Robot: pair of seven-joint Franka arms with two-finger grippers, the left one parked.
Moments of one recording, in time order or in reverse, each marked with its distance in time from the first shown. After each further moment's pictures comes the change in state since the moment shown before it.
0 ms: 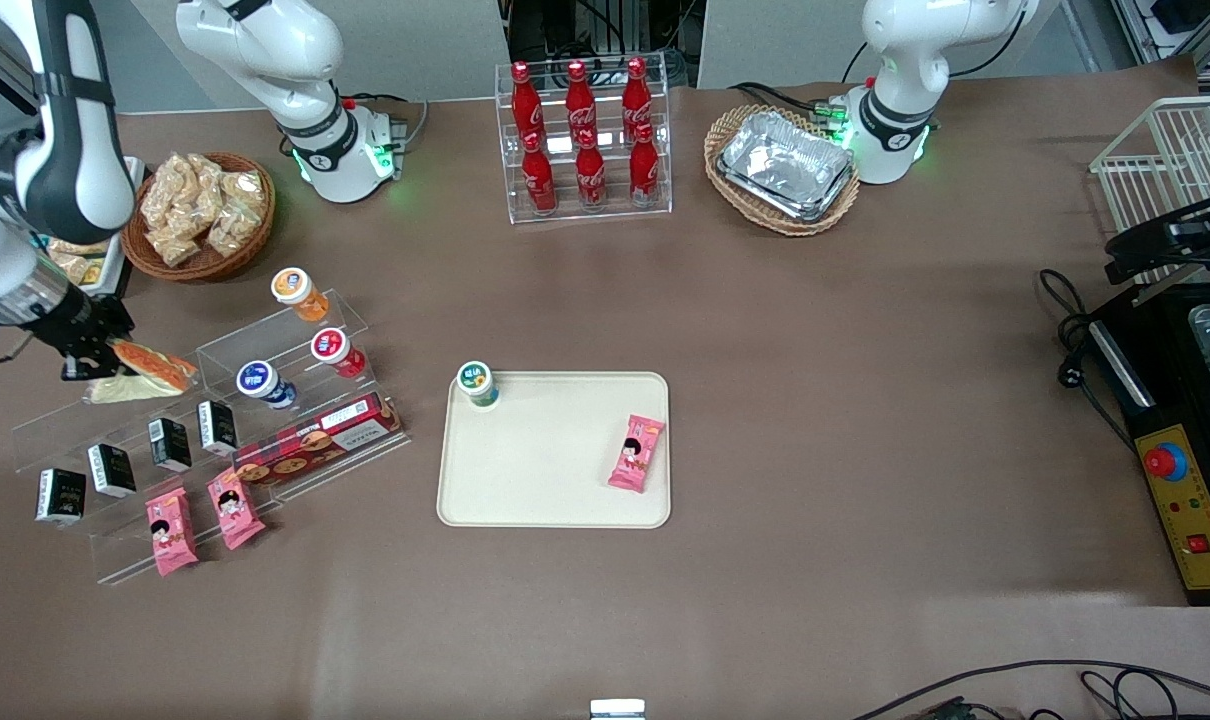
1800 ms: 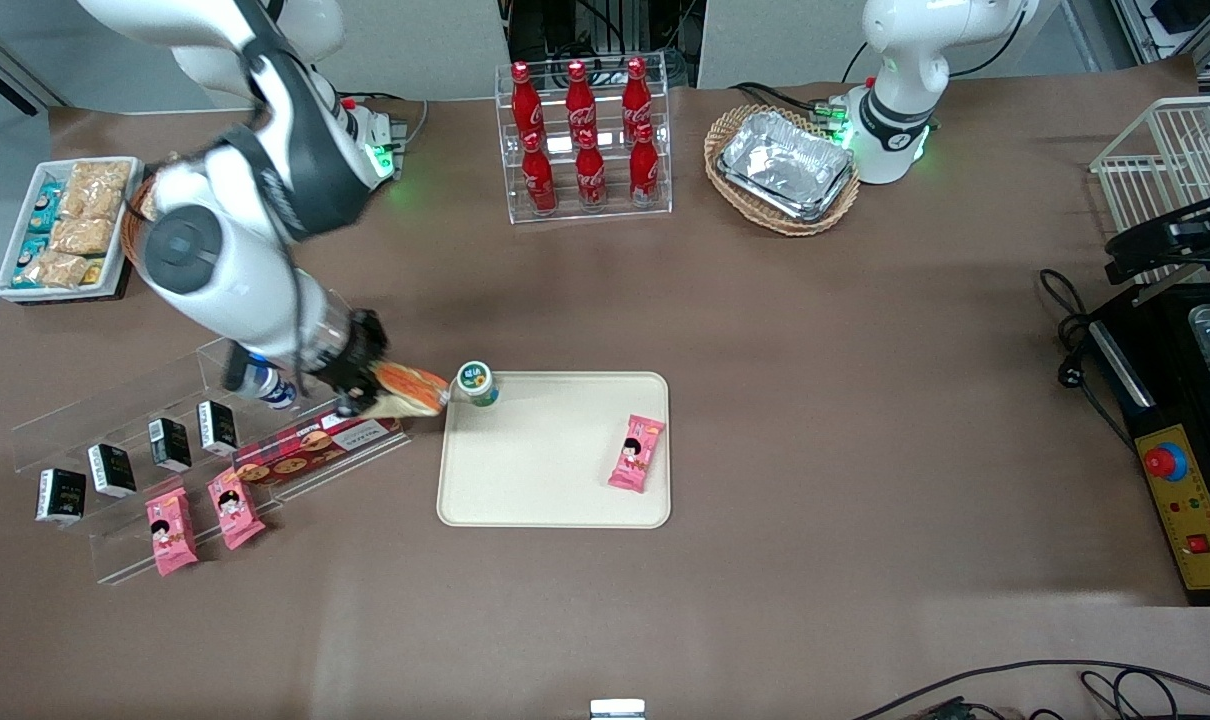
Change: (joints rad) arm 0.660 0.347 0.026 0.585 0.100 -0.344 0.754
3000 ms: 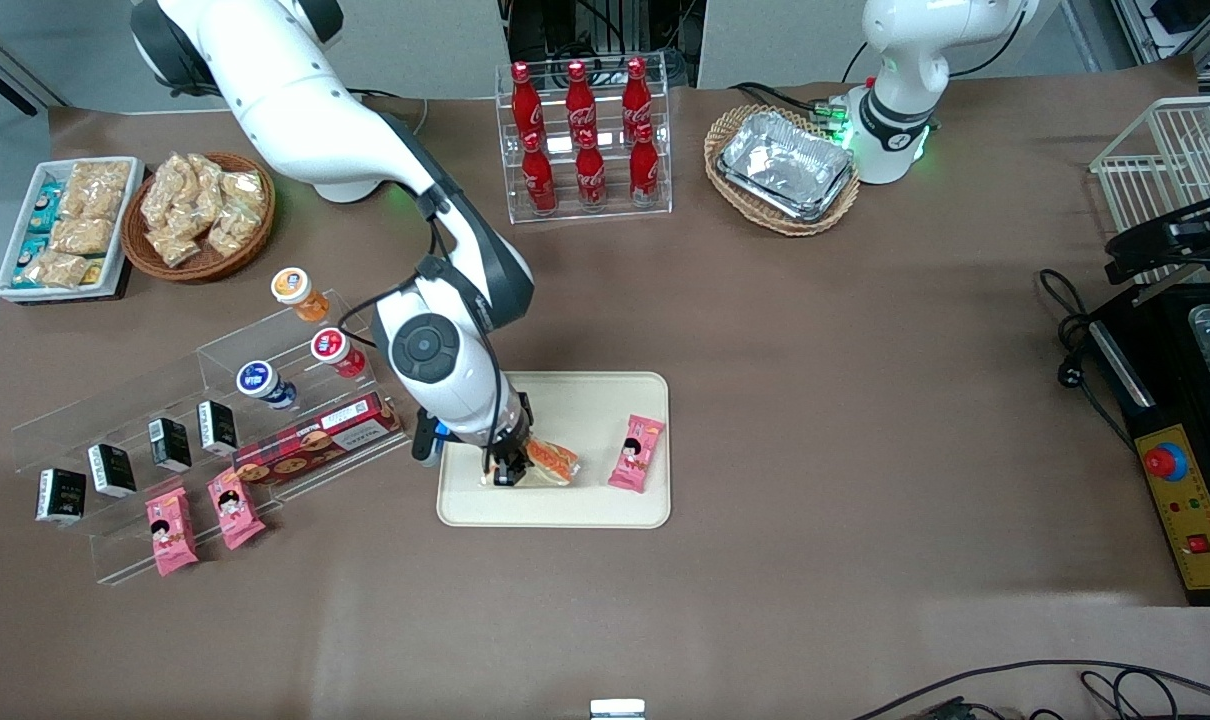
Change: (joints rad) arm 0.171 0.427 -0.004 0.209 -0.009 0.356 0.170
